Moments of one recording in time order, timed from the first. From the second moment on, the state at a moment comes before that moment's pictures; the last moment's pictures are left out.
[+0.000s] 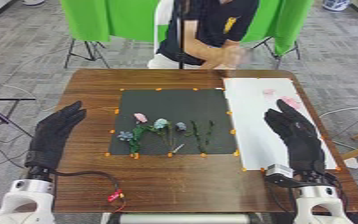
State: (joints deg) left arm 124.2 -71.0 -103.5 -120.8 61.5 -0.4 8.6; right arm -122.1 -83.6 100.5 -117.2 -72.2 -6.6 -15.4
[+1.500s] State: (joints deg) left arm 125.0 -71.1 -104.3 -121.4 61.2 -0.2 8.1; right arm -74.1 -56.7 85.4 -88.6 -148.3 -22.1 20.9
